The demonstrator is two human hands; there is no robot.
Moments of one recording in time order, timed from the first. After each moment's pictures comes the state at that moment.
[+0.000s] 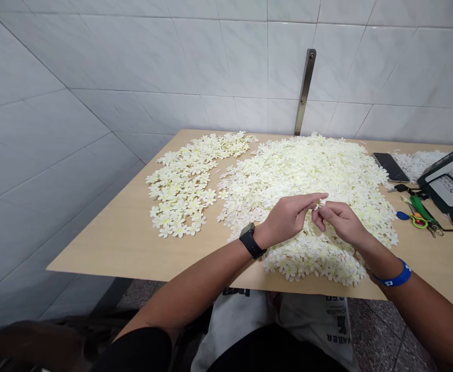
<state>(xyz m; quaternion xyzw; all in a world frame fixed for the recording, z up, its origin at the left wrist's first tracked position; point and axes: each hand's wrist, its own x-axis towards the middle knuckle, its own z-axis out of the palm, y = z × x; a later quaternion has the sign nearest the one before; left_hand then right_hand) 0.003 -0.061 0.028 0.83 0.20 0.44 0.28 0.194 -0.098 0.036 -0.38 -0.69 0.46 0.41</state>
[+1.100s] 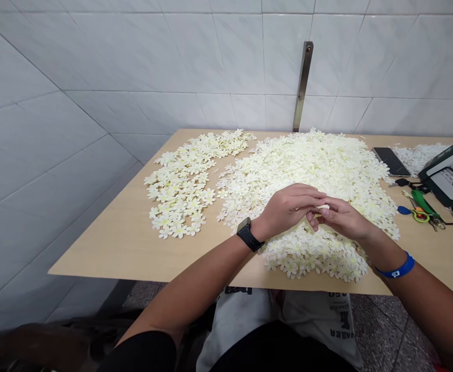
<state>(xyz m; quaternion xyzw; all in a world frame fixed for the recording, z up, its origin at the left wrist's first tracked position) 0.004 -0.035 0.022 0.85 0.07 0.50 0.15 0.205 -0.093 0.026 -0.28 -0.62 0.61 0.41</state>
